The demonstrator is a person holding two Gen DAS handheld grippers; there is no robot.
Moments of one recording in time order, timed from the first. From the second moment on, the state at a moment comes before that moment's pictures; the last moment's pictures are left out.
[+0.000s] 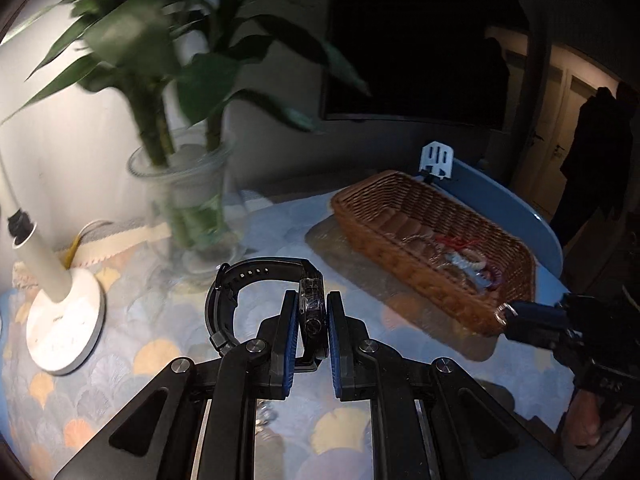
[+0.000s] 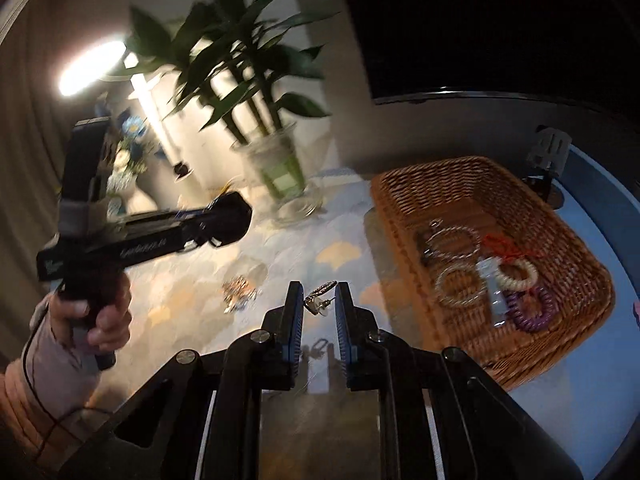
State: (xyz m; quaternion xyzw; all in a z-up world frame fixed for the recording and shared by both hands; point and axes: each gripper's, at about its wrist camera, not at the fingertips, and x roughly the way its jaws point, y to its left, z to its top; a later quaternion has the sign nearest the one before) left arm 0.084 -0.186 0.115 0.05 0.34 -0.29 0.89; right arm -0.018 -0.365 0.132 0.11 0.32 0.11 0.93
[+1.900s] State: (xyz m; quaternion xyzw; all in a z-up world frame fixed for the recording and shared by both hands) left arm 0.051 -0.106 0.167 -0.01 0.34 -0.30 0.89; right arm -0.038 -0.350 0.124 0.18 0.32 0.09 0.93
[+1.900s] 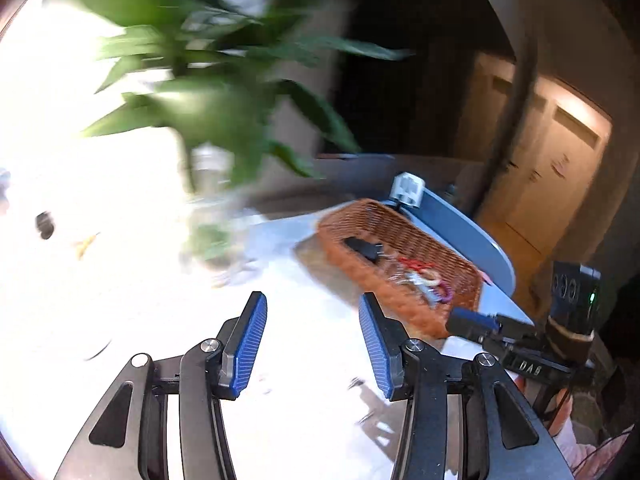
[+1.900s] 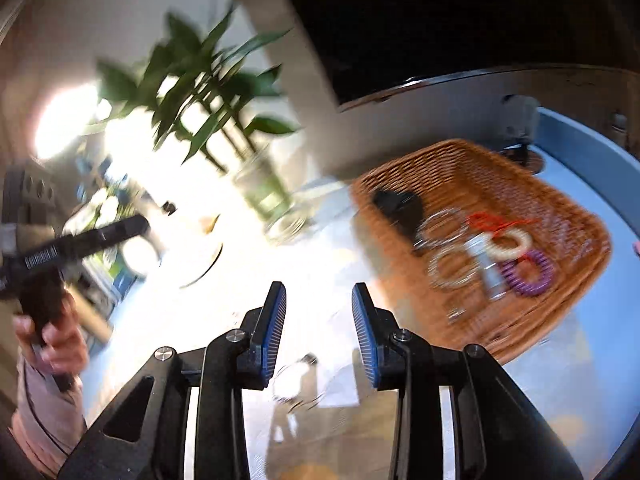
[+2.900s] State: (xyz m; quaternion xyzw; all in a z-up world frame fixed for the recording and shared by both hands) left arm 0.025 -0.037 0.013 0.10 0.43 -0.16 0.89; right arm -0.011 -0.311 0.044 0.16 0.43 0.09 0.88
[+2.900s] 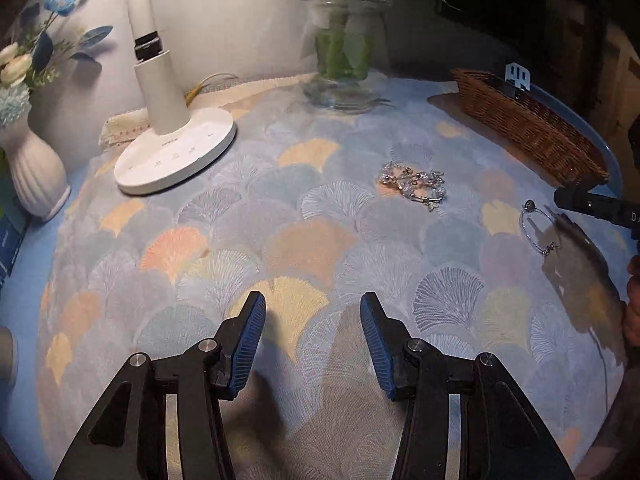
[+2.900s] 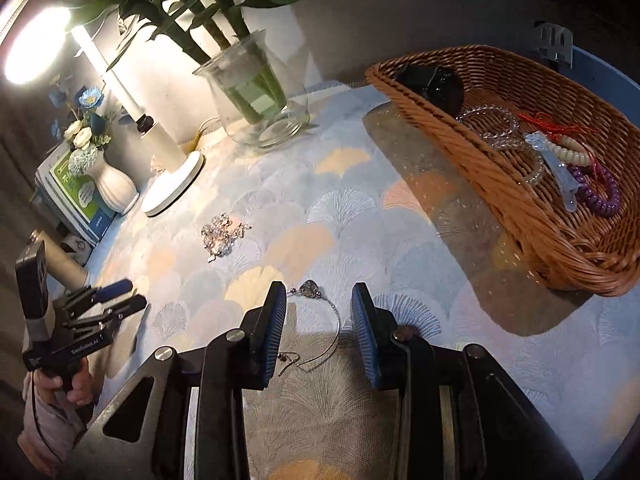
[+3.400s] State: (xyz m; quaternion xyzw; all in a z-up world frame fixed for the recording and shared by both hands) left arm 0.089 -0.129 0.029 0.30 0.38 -0.31 0.82; right arm 0.005 -0.278 0.036 -0.04 0.48 0.16 0.86
